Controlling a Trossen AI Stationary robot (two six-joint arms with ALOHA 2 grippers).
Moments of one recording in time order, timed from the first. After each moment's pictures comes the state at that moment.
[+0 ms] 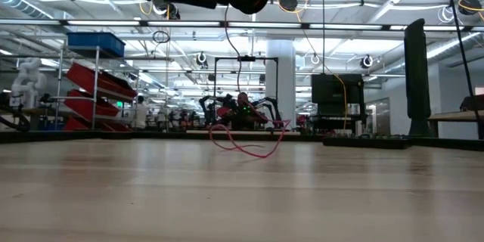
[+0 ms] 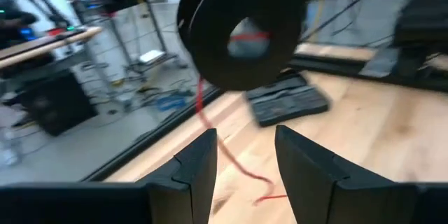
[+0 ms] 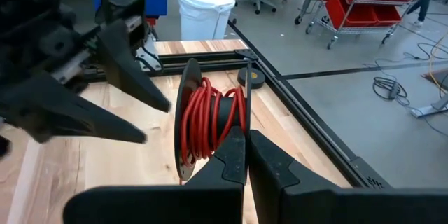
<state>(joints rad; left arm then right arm) -0.39 1.50 0.93 0.18 -1.12 -0.20 0.13 1.38 1.10 -0.08 0.55 0.06</state>
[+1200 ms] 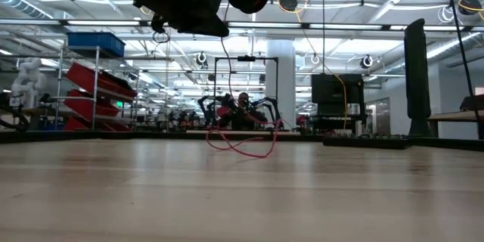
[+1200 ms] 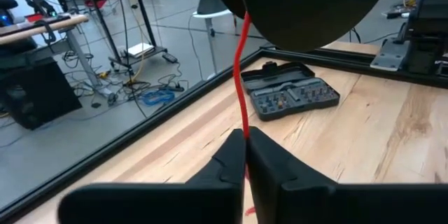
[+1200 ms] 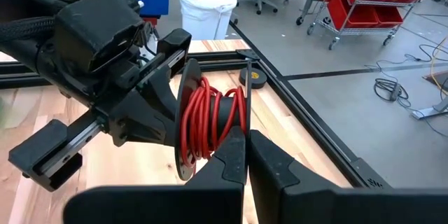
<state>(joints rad) -0.25 1.52 0.78 0.43 -0.95 -0.14 0.13 1.38 1.10 -0.08 0.54 0.06</state>
